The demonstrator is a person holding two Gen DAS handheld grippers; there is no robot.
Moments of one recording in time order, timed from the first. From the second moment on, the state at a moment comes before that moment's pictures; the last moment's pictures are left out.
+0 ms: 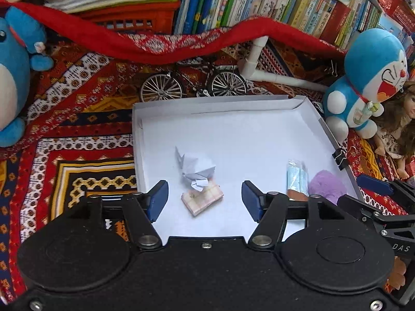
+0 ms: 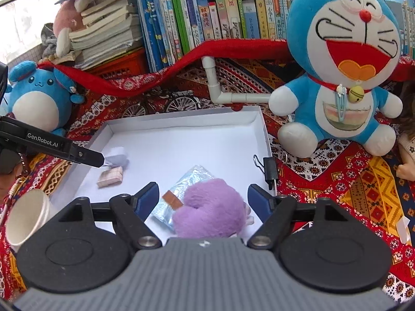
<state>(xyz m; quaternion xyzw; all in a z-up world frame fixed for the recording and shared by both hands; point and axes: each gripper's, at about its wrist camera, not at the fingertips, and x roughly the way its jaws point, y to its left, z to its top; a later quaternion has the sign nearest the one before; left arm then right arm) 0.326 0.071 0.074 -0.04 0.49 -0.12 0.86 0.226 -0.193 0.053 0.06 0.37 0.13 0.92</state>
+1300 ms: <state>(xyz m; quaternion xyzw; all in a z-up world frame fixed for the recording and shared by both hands) 0.130 0.082 0.129 -0.06 0.32 -0.15 0.93 0.087 -0.172 0.095 -0.02 0.22 0.18 0.96</state>
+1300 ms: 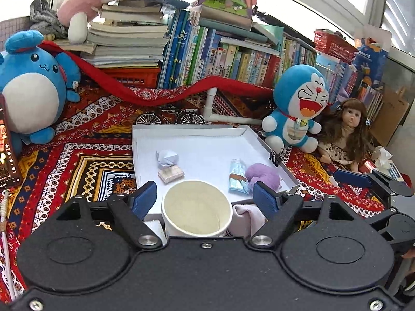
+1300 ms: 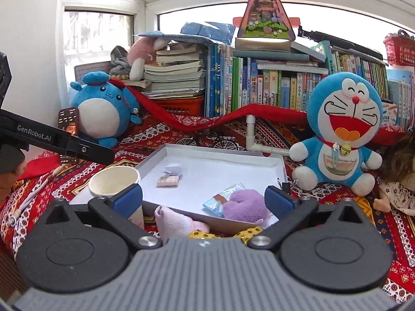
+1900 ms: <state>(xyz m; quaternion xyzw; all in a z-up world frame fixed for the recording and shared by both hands) 0.067 0.090 0.100 -0.06 0.28 -0.14 0.95 0.052 -0.157 0.075 -0.05 0.20 0.19 0.96</state>
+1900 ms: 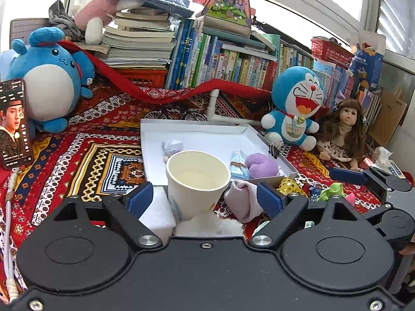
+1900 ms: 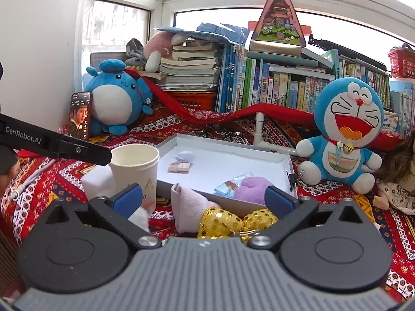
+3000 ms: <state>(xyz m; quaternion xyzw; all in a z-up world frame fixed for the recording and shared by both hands) 0.053 0.106 0.033 -0.07 0.29 -0.06 0.95 0.030 -0.133 0.025 -0.06 0.23 0.19 0.95</state>
